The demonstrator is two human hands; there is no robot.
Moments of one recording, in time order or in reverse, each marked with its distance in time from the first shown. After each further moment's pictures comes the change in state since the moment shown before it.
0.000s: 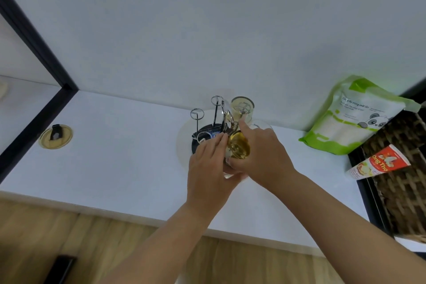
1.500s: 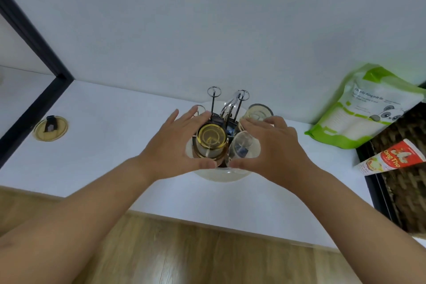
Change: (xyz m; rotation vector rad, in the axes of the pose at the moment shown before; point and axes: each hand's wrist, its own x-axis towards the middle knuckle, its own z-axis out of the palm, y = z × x) left_hand 0.060 -0.075 -0.067 0.001 -0.480 0.209; right_hand -0.002 0.008 -0.014 -0.121 -0.089 -0.076
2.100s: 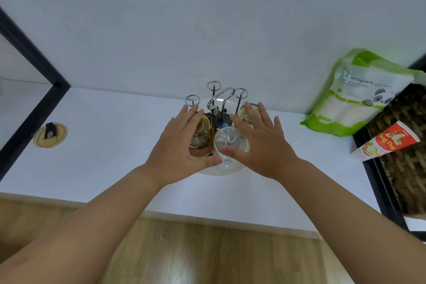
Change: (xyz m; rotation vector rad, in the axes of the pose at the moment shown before) left_hand -0.007 0.024 0.021 -0.004 0.057 -0.115; right_hand 0.005 0.021 0.040 0.019 0.003 0.011
